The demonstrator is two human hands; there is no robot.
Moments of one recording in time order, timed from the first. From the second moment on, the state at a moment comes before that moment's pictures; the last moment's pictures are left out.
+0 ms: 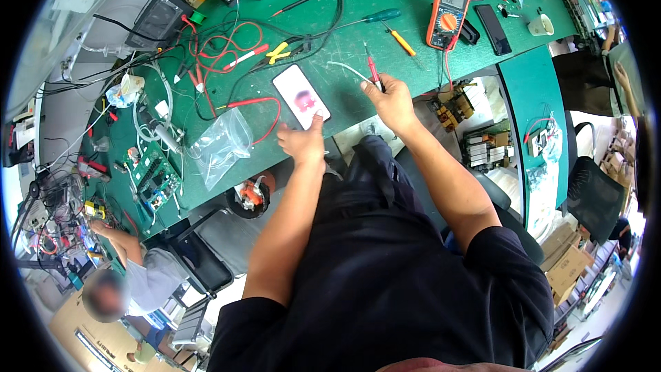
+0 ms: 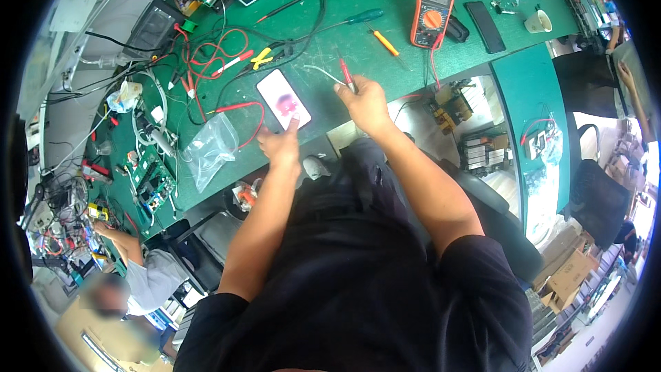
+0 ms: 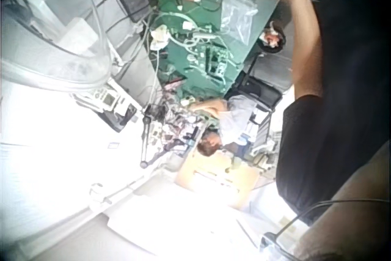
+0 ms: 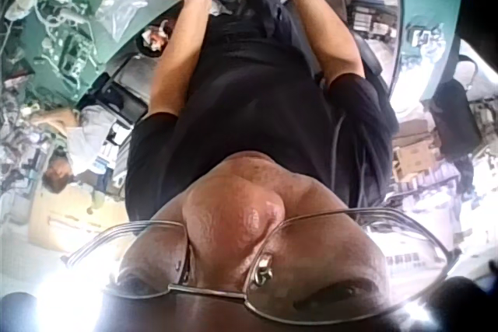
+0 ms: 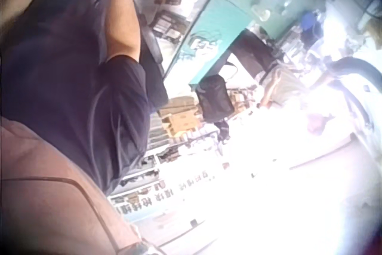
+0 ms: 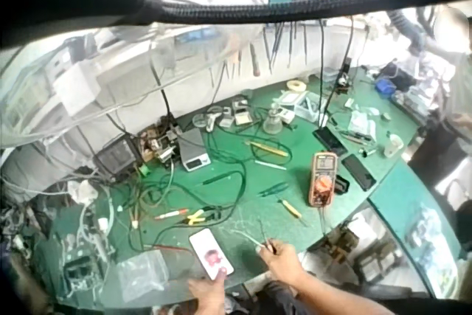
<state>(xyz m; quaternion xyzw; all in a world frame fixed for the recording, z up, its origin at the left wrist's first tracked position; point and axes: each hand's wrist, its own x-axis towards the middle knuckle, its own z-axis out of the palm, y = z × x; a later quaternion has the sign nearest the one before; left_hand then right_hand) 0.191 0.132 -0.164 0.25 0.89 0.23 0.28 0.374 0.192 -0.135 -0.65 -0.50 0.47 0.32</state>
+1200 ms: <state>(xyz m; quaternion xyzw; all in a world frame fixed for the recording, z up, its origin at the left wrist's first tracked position) 0.191 0.118 -0.103 0.16 0.68 0.36 0.62 0.387 0.179 -0.117 -0.61 -0.24 0.62 0.43</state>
